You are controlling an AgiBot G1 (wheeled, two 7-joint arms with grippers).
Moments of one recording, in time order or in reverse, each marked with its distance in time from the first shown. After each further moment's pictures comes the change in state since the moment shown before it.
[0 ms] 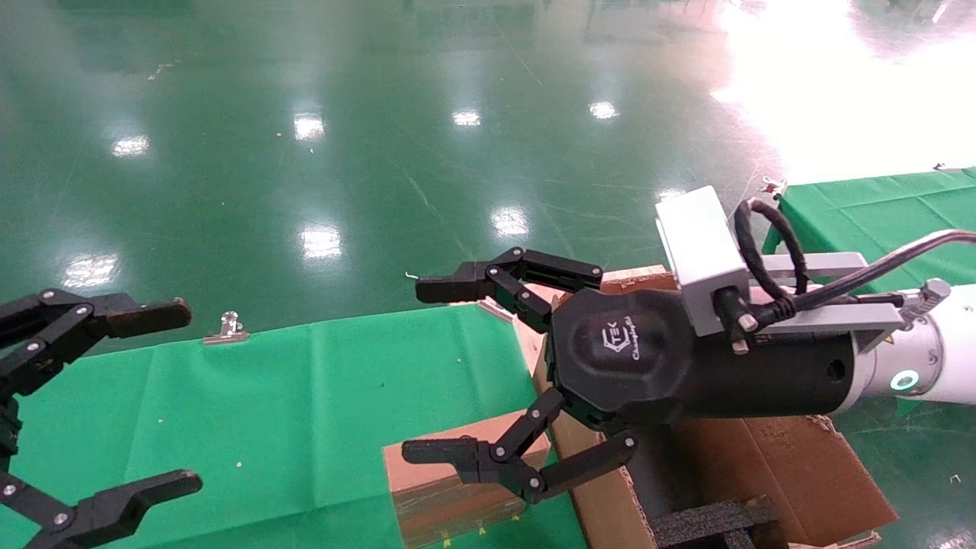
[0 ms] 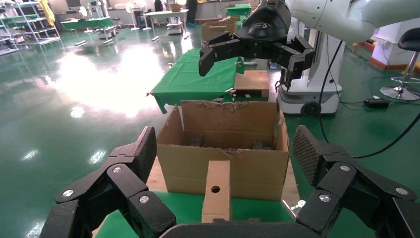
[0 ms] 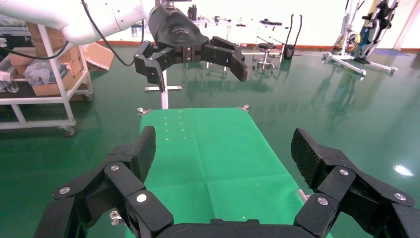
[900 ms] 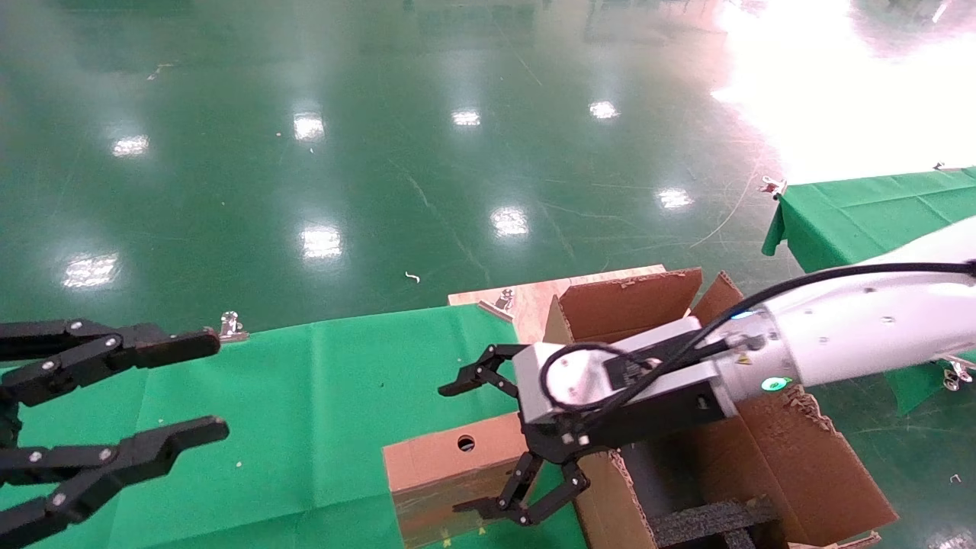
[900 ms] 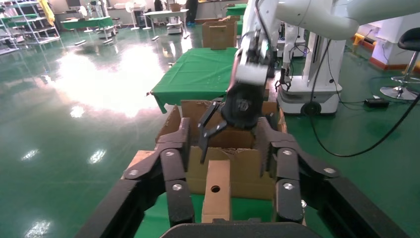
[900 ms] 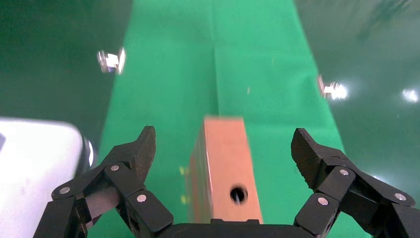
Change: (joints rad) left arm -0.001 0.000 0.001 0.001 -0.001 0.000 0.001; right arm 0.231 -0.115 -0.247 -0.058 -0.527 -0.057 -0.082
